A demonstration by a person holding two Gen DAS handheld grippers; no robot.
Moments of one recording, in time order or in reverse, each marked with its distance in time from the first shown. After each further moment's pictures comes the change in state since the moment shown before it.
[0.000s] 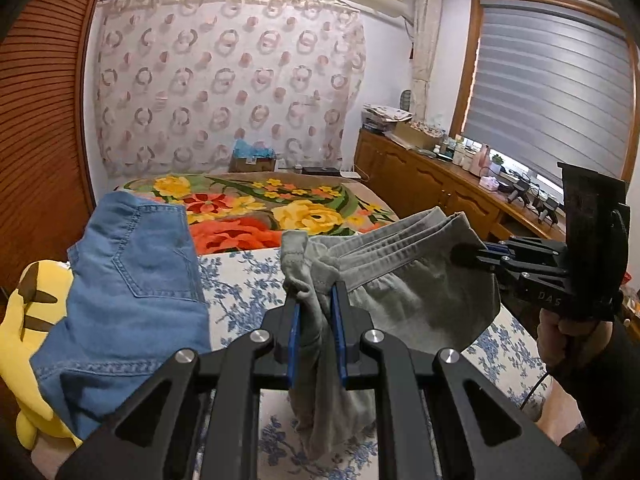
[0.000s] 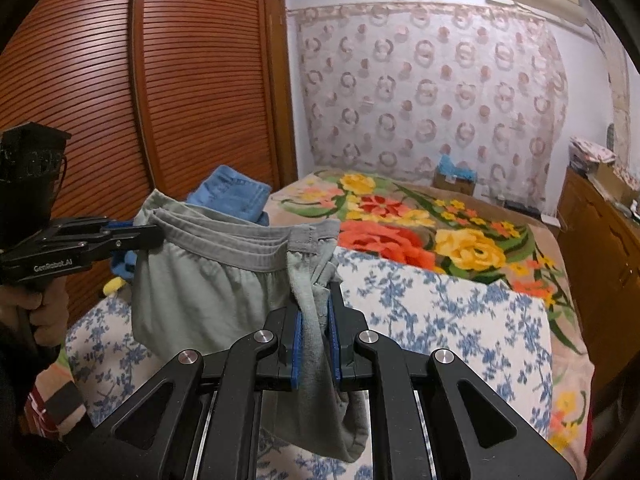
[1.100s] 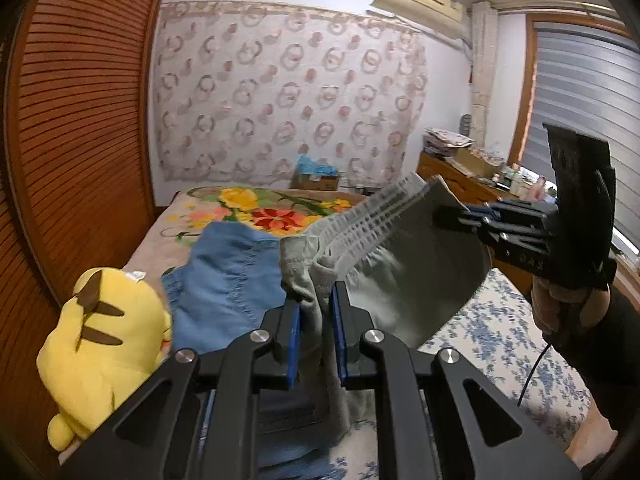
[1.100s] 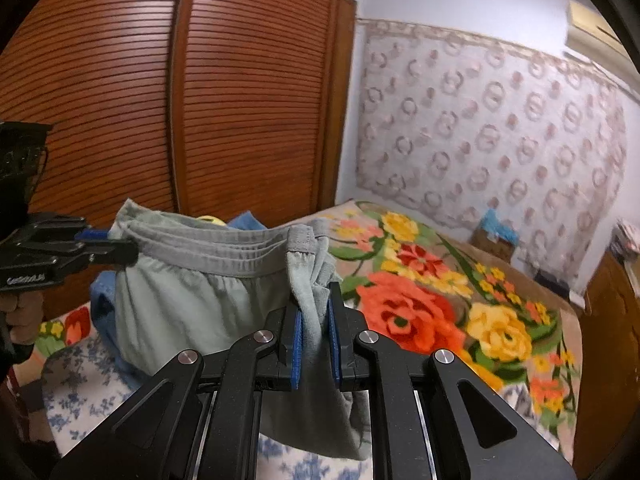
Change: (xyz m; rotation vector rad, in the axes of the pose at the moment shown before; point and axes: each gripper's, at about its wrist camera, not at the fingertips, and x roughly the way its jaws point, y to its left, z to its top) left arm -0.018 0.102 0.020 -0.087 -0.062 0.197; right arm 0.118 0.052 0.112 -0.238 -0.037 0.107
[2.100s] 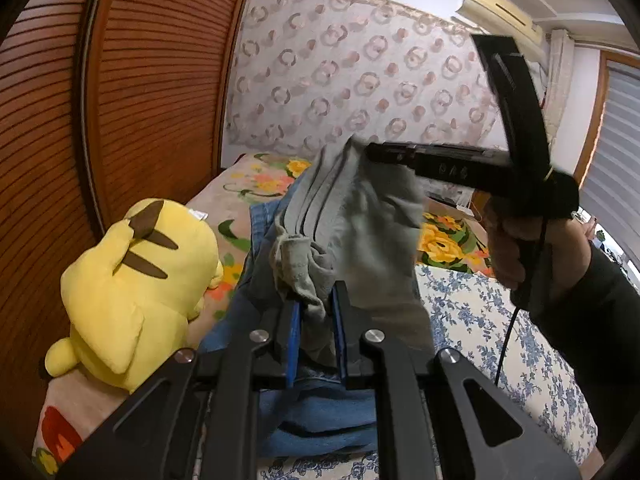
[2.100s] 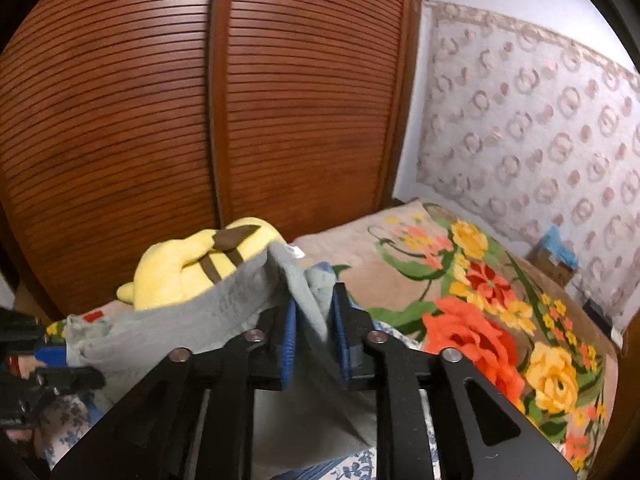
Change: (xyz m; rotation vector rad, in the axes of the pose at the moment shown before) left arm 0.006 0.061 -0.056 -0.213 0.031 0.174; right arm 0.155 0.062 0.066 -0.065 0.084 0.181
